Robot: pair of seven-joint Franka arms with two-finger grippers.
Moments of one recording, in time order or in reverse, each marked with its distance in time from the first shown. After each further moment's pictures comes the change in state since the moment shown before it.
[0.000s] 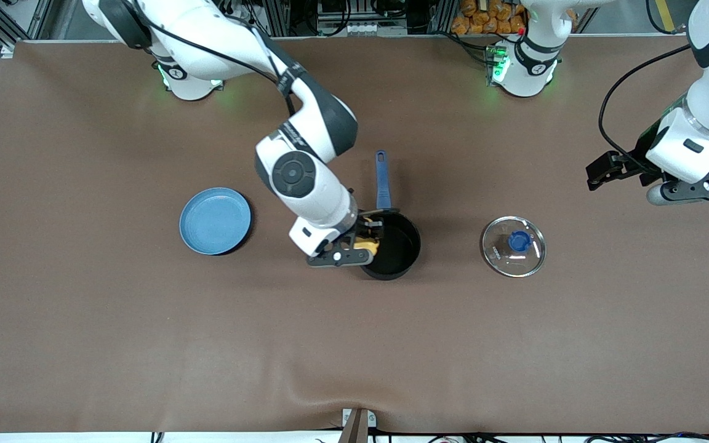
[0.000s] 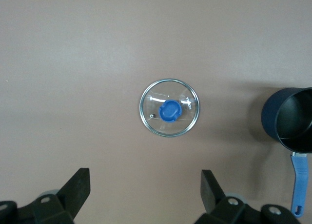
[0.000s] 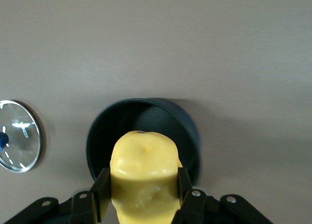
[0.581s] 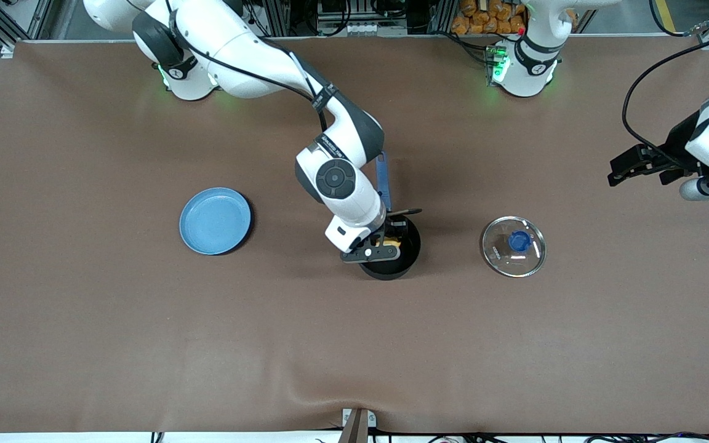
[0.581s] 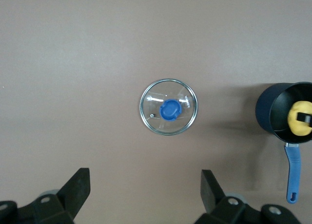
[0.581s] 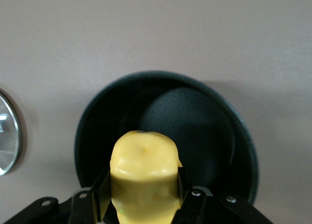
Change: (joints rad) left arm -0.106 -0.008 0.171 0.031 -0.053 -0.028 0.111; right arm 0.071 0.126 -0.005 0.033 0.000 0.085 0.021
